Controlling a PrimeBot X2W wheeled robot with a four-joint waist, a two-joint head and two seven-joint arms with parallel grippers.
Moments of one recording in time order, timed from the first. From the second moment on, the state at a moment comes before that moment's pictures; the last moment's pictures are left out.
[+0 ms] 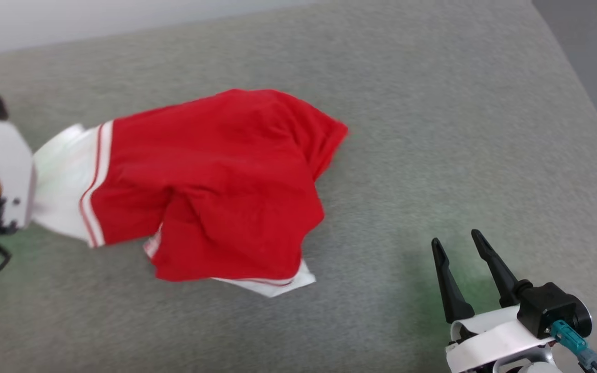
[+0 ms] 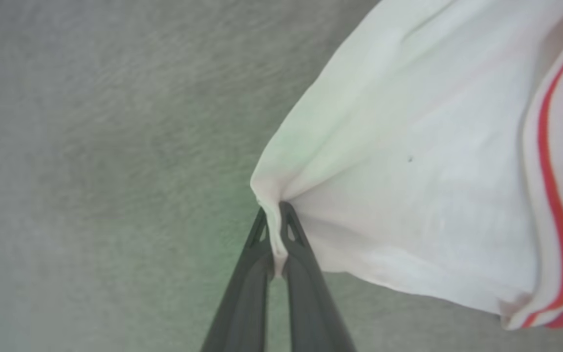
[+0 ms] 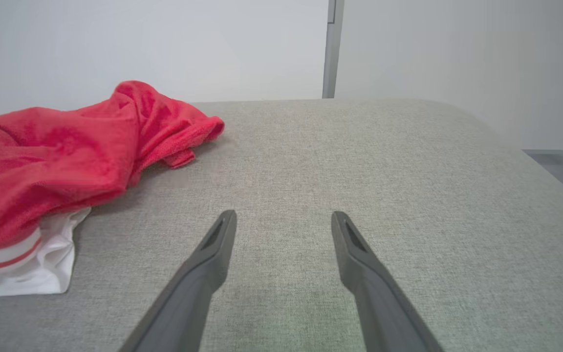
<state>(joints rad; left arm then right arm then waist) -0.92 0.75 -0.56 0.67 -0.65 -0.02 0.95 -0.10 -0.05 0.15 0.15 0.15 0.13 -0.26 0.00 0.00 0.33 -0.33</state>
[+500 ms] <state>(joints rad) -0.70 0.87 -0.55 0.63 -0.69 0.06 0.98 -0.09 -0.05 0.15 0.17 0.13 0.13 -0.26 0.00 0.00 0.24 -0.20</state>
